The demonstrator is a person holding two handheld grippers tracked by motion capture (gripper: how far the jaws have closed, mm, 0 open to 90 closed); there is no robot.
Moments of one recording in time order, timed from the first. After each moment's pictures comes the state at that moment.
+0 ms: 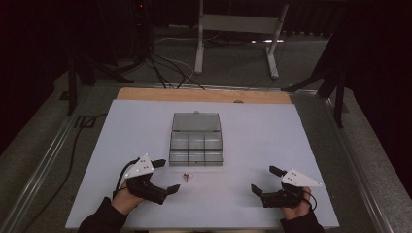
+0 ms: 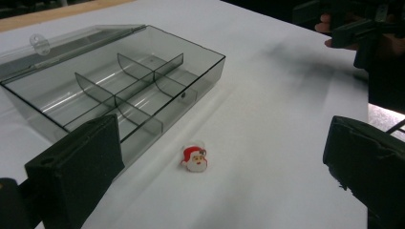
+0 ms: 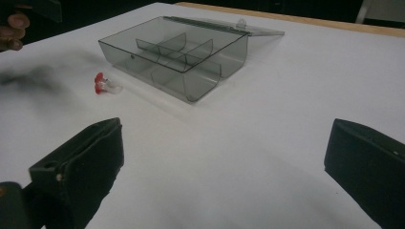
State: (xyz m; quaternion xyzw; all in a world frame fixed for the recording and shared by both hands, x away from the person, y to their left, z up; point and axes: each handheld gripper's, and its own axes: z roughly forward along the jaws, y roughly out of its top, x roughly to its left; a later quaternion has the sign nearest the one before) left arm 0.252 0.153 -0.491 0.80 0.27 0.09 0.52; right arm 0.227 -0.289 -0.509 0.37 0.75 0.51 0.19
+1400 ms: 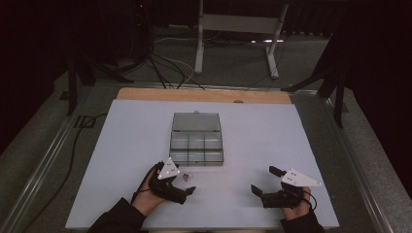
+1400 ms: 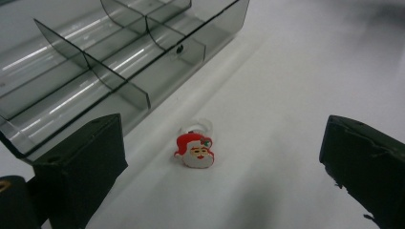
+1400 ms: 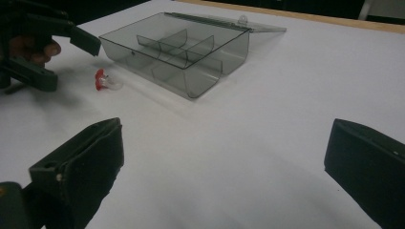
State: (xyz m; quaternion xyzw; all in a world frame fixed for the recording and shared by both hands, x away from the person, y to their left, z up) left arm 0.262 0.100 -0.526 0.85 0.30 0.11 0.43; right arm 0.228 -0.289 -0.510 0.37 0.76 0.51 0.18
